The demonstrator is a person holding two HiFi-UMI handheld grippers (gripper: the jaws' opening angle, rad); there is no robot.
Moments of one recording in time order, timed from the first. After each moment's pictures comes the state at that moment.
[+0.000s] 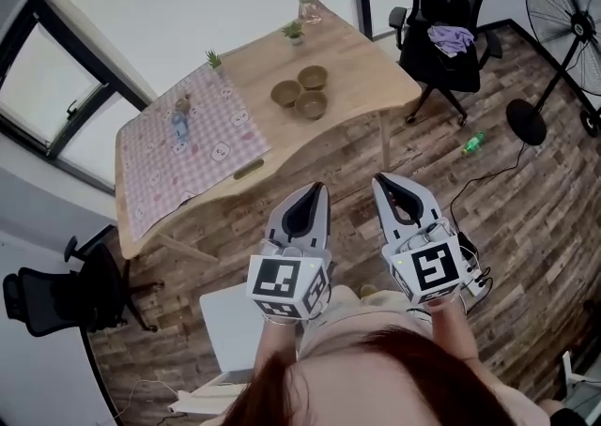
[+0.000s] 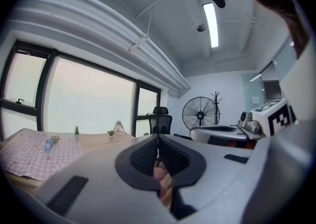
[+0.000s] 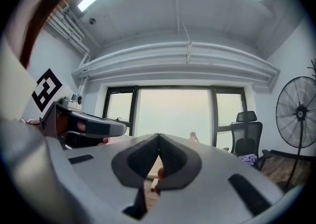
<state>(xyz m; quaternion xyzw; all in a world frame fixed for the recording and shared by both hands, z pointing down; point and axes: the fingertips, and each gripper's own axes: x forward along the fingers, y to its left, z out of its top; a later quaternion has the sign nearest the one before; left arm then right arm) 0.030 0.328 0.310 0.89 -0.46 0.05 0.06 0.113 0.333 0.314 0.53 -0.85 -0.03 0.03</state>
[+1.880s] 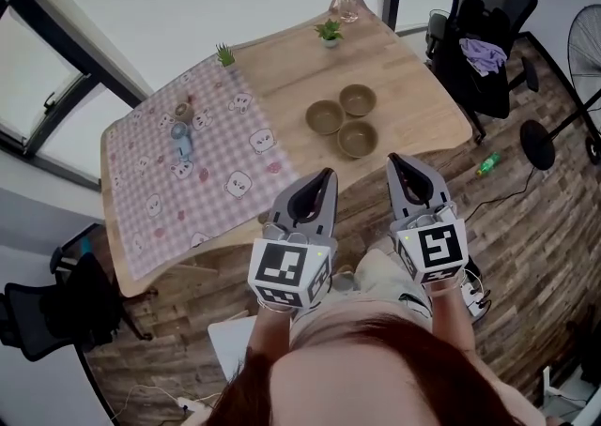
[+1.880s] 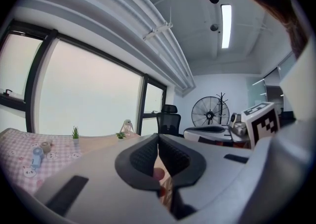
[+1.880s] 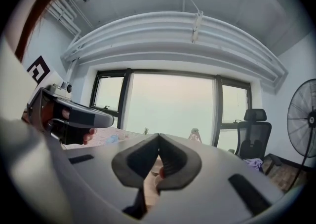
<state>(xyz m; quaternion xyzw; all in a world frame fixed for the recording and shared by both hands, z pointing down) -0.075 0.070 0.334 0.89 -0.43 0.05 0.09 0.021 0.057 0.346 0.56 -0.82 -0.01 0.09</state>
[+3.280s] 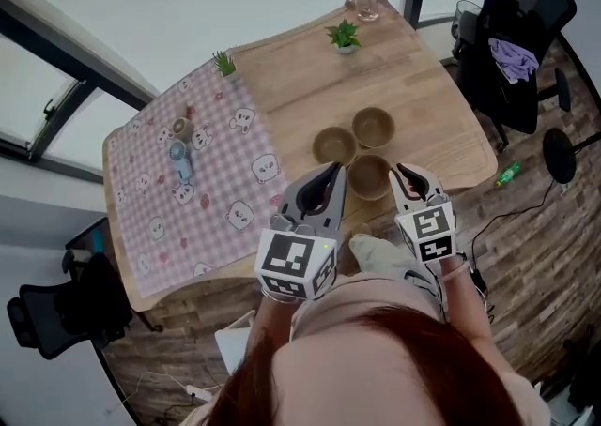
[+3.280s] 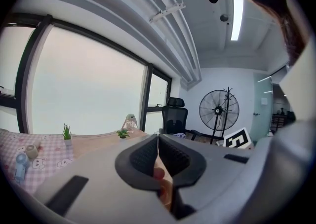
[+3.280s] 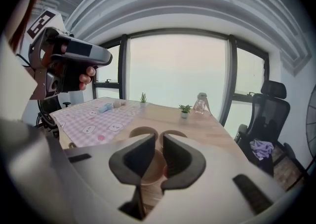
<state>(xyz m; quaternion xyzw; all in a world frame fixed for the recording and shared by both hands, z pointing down) -0.040 -0.088 0.369 0.89 -0.44 0.09 0.11 0.060 -0.104 0.497 0.50 -0.83 0.09 0.23</state>
